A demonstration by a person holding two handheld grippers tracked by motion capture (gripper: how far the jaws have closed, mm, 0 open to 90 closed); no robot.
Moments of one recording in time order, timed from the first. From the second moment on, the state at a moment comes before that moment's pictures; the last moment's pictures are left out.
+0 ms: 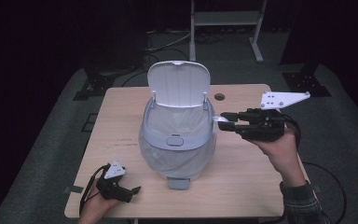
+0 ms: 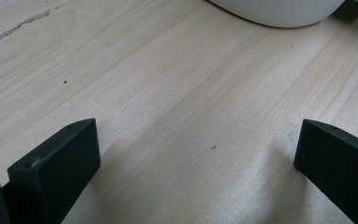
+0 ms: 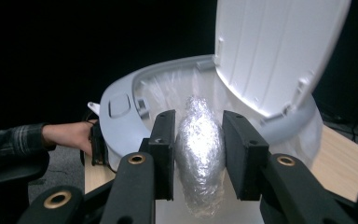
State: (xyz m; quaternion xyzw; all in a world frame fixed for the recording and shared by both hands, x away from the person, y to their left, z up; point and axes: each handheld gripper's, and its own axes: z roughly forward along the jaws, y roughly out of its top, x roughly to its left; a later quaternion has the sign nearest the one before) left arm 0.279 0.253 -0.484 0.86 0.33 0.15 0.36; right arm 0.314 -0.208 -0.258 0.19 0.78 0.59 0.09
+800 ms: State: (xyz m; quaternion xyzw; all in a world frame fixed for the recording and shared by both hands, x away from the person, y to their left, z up) left arm 0.279 0.253 -0.484 0.86 0.33 0.15 0.36; right arm 0.344 -0.159 -0.233 0.17 0.78 0.60 0.08
